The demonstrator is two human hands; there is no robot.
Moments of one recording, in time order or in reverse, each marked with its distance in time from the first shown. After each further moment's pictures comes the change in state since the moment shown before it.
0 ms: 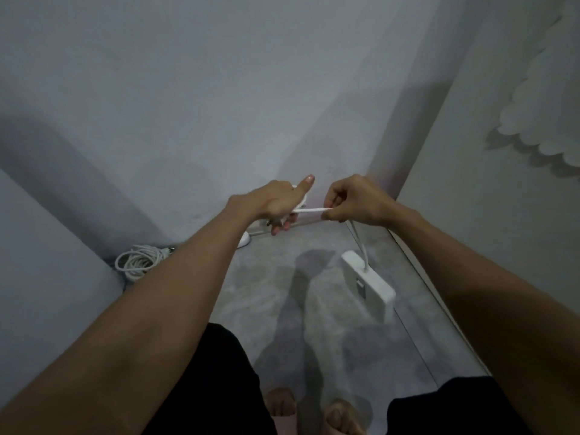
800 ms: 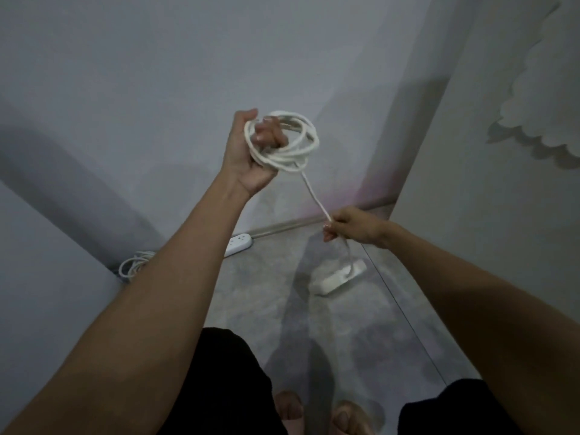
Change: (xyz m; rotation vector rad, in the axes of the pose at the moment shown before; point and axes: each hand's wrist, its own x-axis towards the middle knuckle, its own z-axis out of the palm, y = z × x) left_hand 0.004 0.011 -0.048 -2.181 -0.439 0.329; right_hand -0.003 0.039 0.043 0.250 -0.170 0.179
